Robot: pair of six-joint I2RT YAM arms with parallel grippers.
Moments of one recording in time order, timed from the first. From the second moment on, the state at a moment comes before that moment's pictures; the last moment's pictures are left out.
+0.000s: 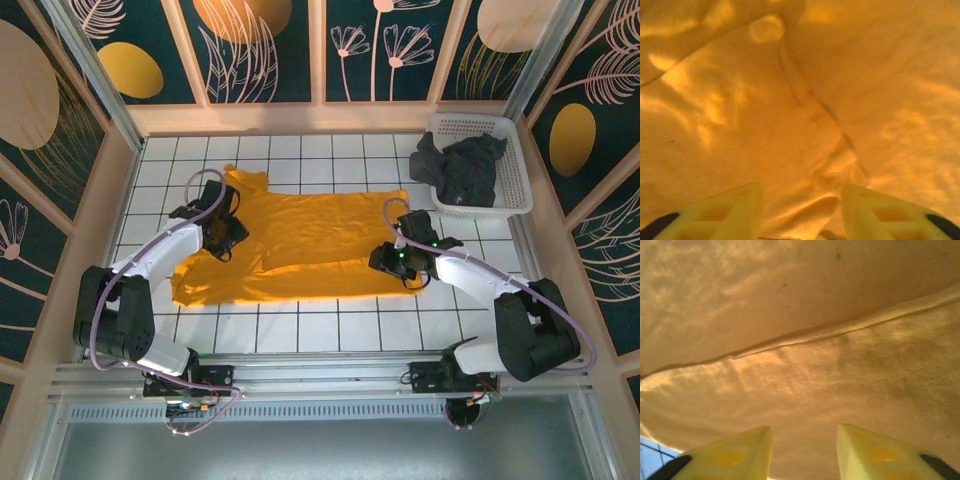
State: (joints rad) left arm -0.26 1.50 0.97 -0.63 -0.02 -0.93; right arm 0.41 1.35 0.69 -0.39 -0.31 0.64
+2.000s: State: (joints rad) left arm 0.11 2.33 1.90 -0.64 0.10 -0.79; right arm 0.39 1.78 1.32 -0.56 -0.16 0.62
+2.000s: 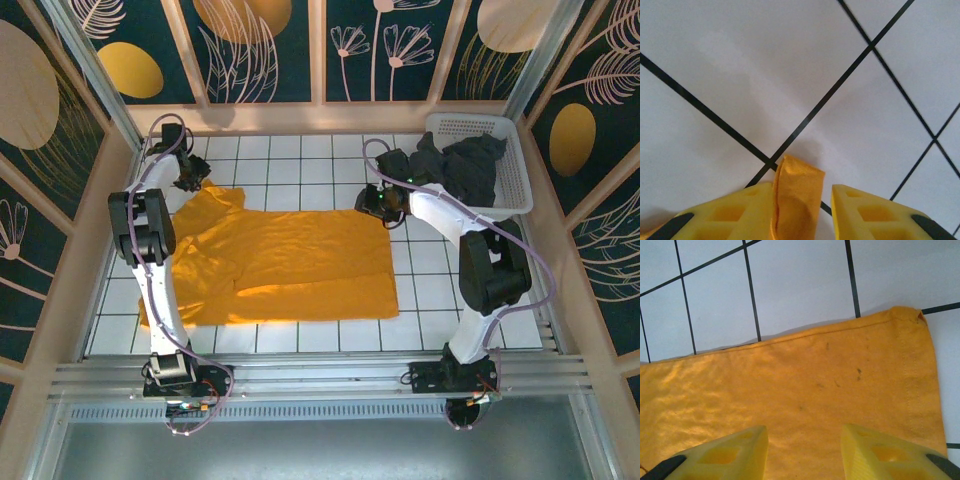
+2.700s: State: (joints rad) left arm 0.11 2.37 1.94 -0.67 0.12 -0.78; right arm 0.39 1.82 1.32 -0.55 -0.16 0.62
